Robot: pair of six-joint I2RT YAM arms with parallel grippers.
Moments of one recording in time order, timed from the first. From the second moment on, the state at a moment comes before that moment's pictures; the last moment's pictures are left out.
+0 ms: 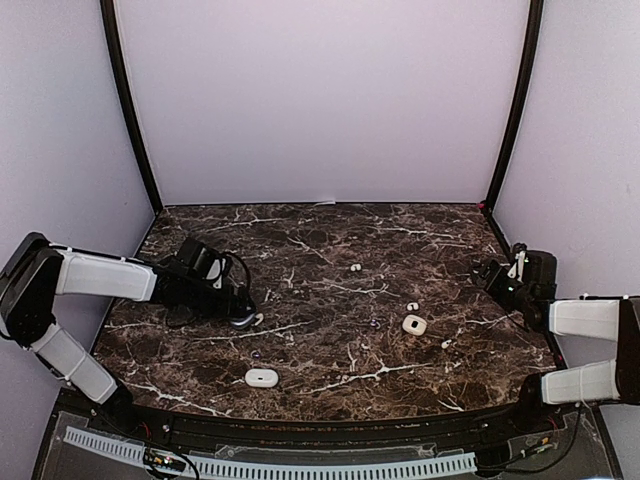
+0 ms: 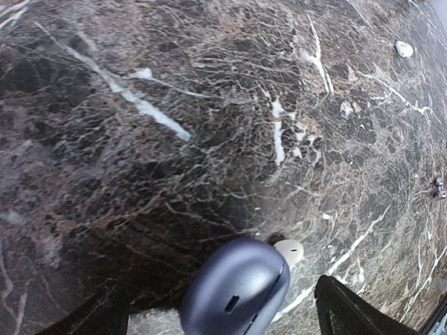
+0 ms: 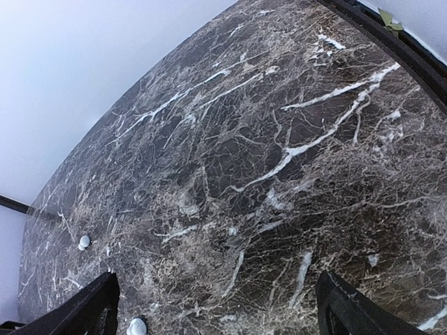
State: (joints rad) left arm -0.52 1.50 0.71 -0.19 0.13 -0.49; right arm -0.02 1.15 0.31 0.31 -0.21 0.60
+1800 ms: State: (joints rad) left arm -0.84 1.65 0.82 -0.29 -0.22 -0.57; right arm -0.02 1.16 0.31 0.33 -0.26 0.60
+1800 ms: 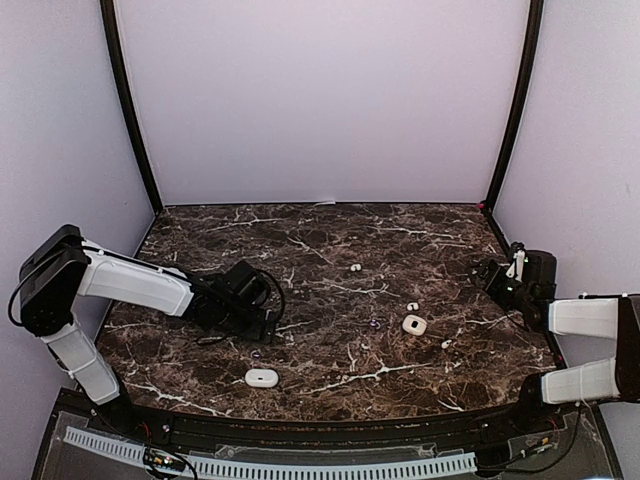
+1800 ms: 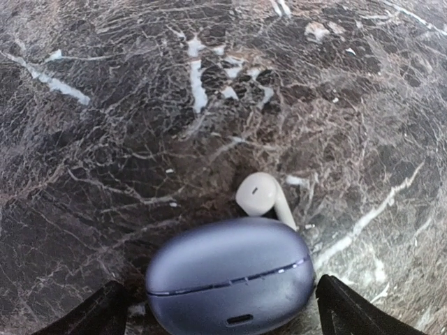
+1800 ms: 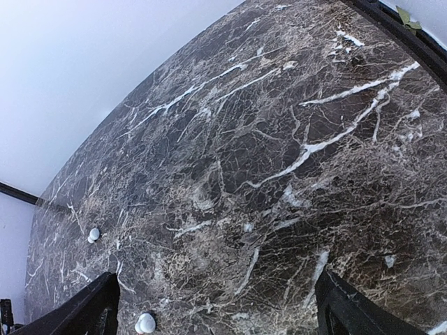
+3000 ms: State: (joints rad) left arm -0.84 1.32 0.49 0.41 0.21 -0.01; right arm 0.57 1.35 0.68 0.24 -0.61 0.54
